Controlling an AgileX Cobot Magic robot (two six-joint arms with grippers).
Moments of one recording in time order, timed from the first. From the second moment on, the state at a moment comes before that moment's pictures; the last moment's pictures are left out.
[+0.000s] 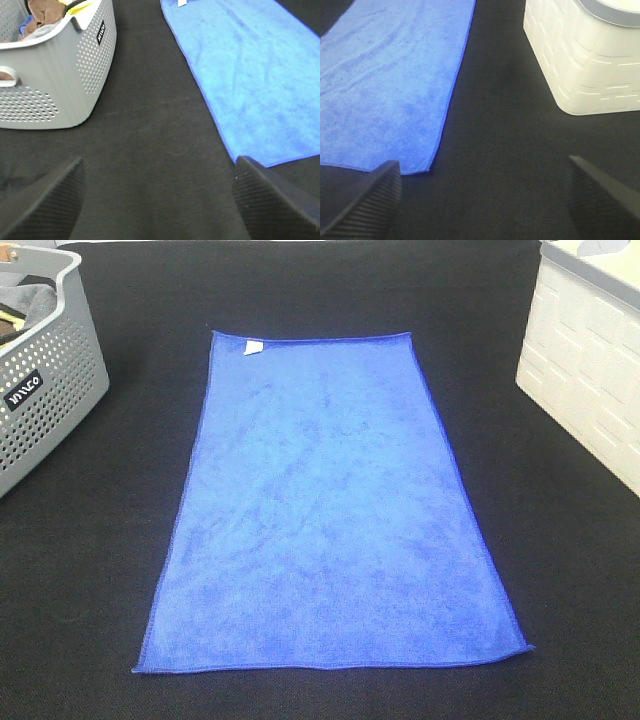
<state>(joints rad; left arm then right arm) -0.06 0.00 -0.50 -0.14 1.06 0.11 0.00 0.00 -0.51 0.17 1.07 -0.17</state>
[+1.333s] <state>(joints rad) -0.06 1.21 -0.51 -0.82 0.67 0.38 0.00 1.13 -0.60 0.53 0.85 -0.28</state>
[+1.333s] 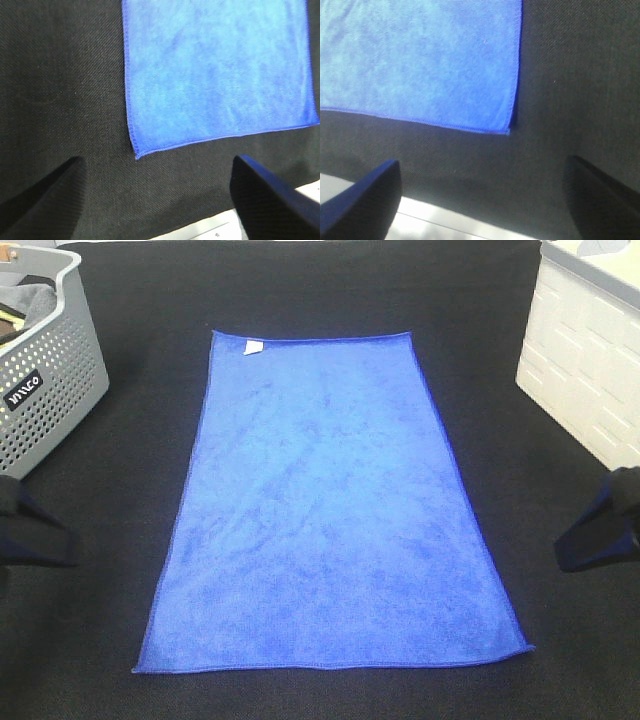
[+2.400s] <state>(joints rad) -0.15 1.73 -0.52 -1.18 0.47 0.72 0.00 1.64 -0.60 0.86 0.62 -0.61</state>
